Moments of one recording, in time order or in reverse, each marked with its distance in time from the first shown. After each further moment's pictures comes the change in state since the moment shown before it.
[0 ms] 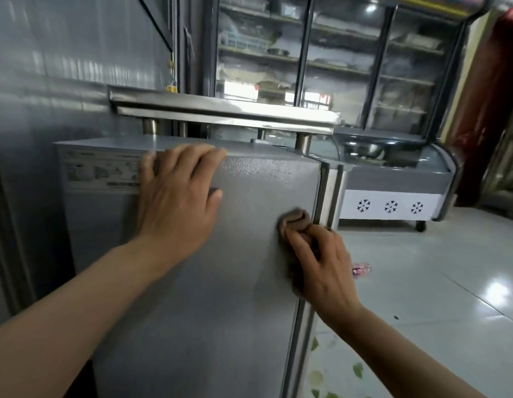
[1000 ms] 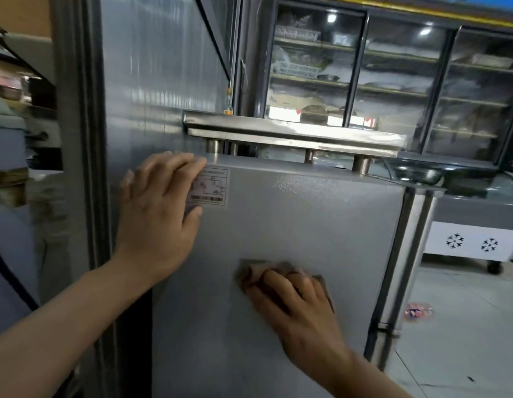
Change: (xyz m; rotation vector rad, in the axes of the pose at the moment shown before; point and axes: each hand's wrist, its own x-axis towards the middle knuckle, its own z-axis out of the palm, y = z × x) left_hand -0.037 -0.090 -0.036 0.079 -0.003 -0.129; right_hand 0.020 -0.098 0.052 0.057 0.128 -0.399
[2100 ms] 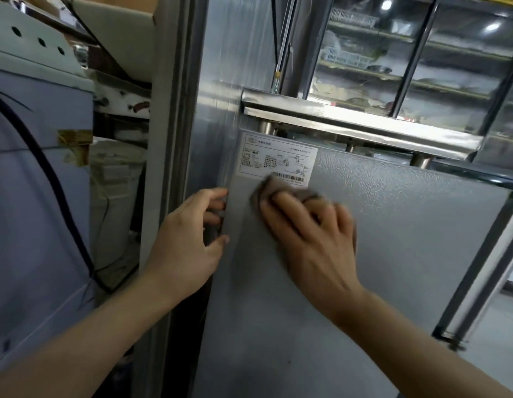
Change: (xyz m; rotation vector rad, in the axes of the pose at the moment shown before) left_hand -0.070 -0.046 0.007 -0.550 -0.107 -0.362; right_hand 0.097 -0.030 0.013 -0.124 0.089 -0.026
